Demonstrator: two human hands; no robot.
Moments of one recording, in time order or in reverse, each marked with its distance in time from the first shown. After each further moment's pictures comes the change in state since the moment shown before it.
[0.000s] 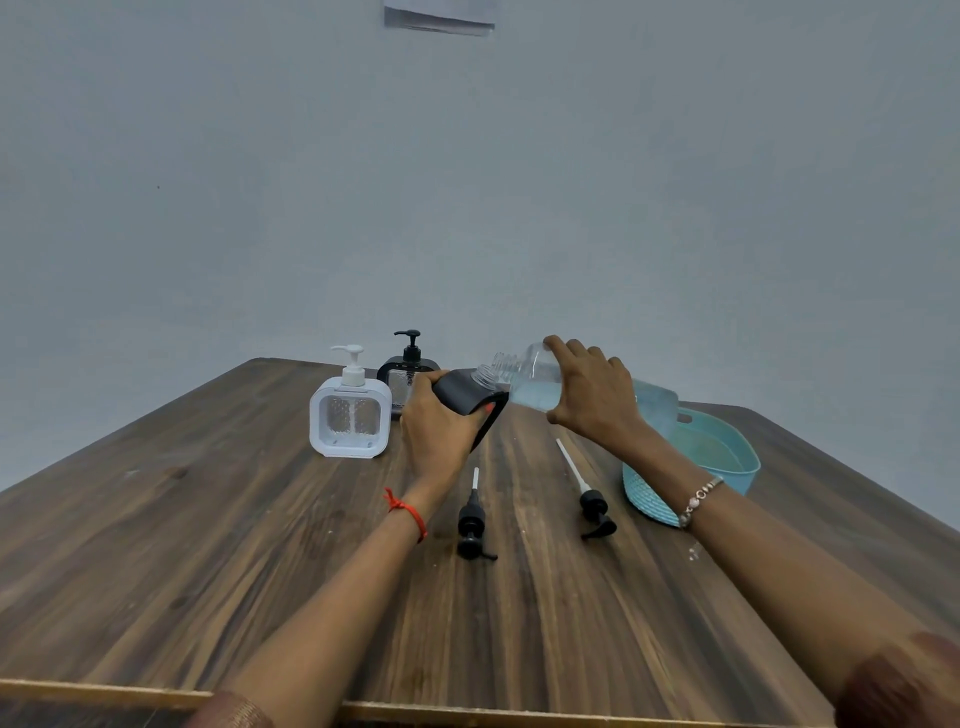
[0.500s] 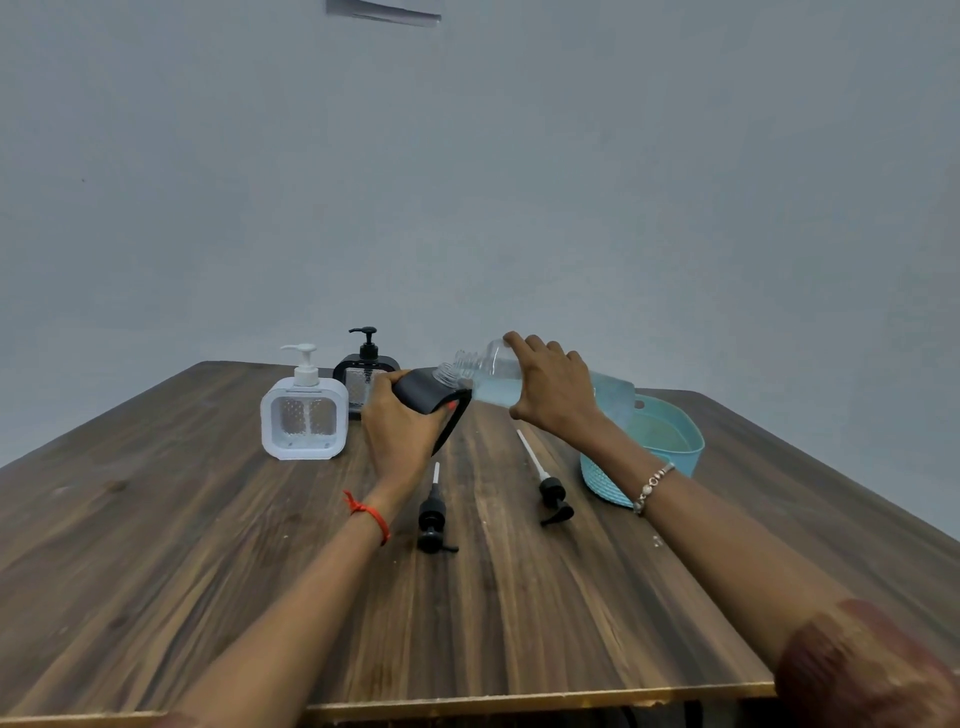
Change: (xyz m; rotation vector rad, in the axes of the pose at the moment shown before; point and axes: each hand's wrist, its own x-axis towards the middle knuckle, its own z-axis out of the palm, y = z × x) left_hand -0.007 -0.001 0.005 -0.045 -0.002 0.005; right_hand -0.007 0.005 0.000 -0.012 -0.016 0.010
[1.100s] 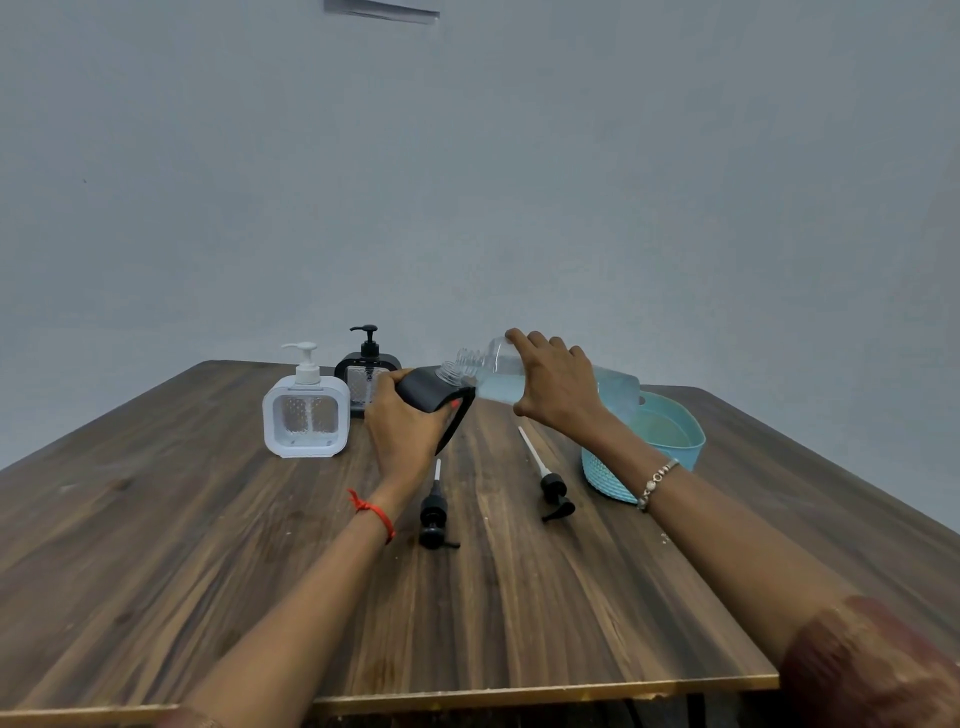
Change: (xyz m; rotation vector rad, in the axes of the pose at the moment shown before) left_hand -0.003 0.002 0.002 0.007 0.010 -0.012; right_hand -0.001 0.003 0.000 -0.012 0.007 -0.006
